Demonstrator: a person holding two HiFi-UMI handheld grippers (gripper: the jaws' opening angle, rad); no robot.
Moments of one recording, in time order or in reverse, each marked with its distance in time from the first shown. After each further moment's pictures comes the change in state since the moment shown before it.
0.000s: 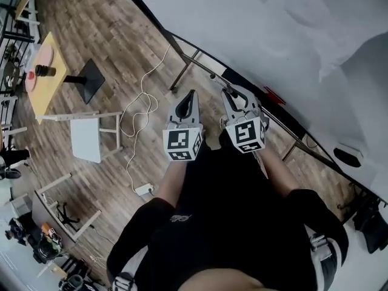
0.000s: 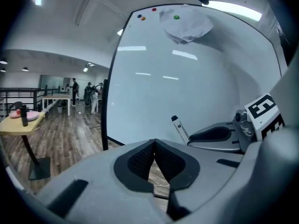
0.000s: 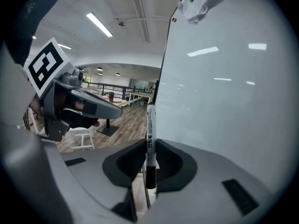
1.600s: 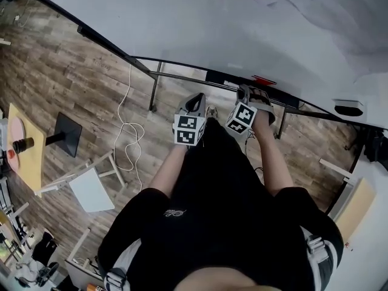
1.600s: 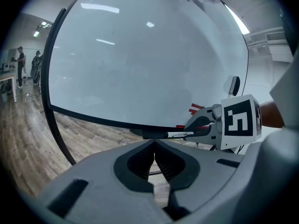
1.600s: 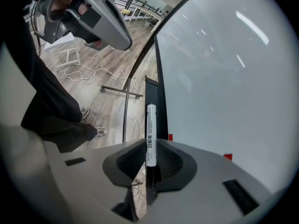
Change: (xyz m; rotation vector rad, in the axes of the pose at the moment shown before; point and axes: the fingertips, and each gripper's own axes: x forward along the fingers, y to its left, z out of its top) left arm 0.094 -0.030 -0.117 0.100 0.310 -0.554; right arm 0.003 -0.034 -0.194 -0.372 0.935 -0.210
